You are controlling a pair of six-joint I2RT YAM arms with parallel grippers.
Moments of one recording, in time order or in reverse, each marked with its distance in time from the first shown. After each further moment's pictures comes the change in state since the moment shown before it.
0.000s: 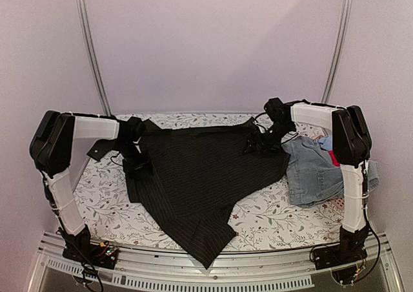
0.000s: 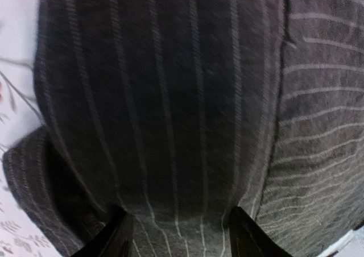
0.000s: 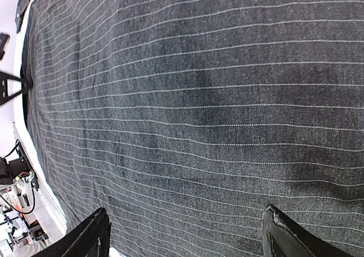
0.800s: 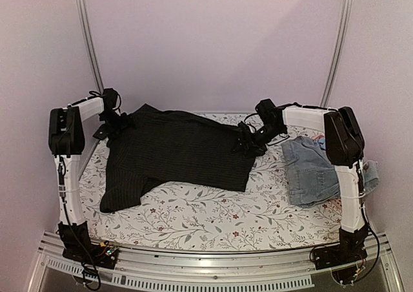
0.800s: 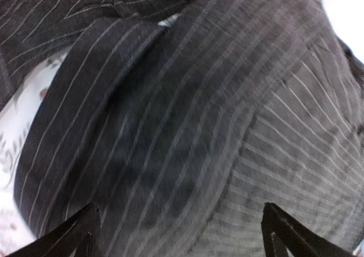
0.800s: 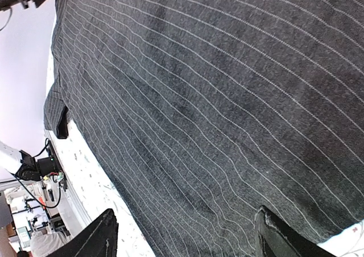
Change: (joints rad) left arm 0.367 0.515 0.850 -0.002 -0.019 0.263; right arm 0.056 0.055 0.037 0.106 -0.144 0.095
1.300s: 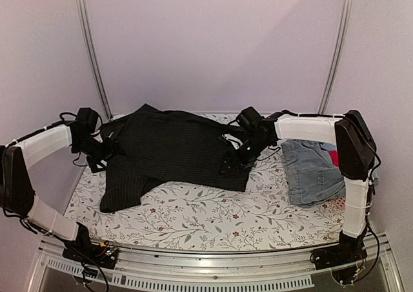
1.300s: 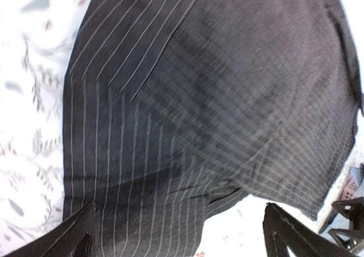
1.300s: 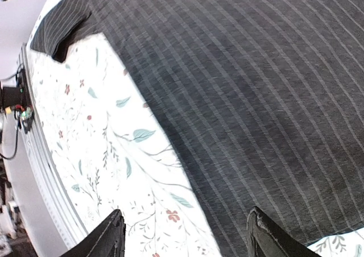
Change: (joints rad) left arm -0.076 -1.010 -1.048 0.079 0.077 -0.132; right arm 0.230 -0.192 -0.220 0.074 0.157 -0.142
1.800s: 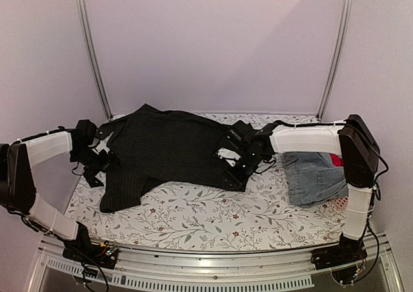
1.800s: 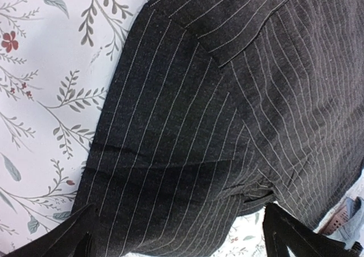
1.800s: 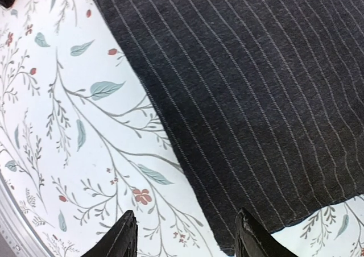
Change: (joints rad) left arm 0.065 0.002 -0.139 -0.051 -0.003 -0.187; right arm 0.157 -0.084 -0.127 -0.002 0.323 -0.106
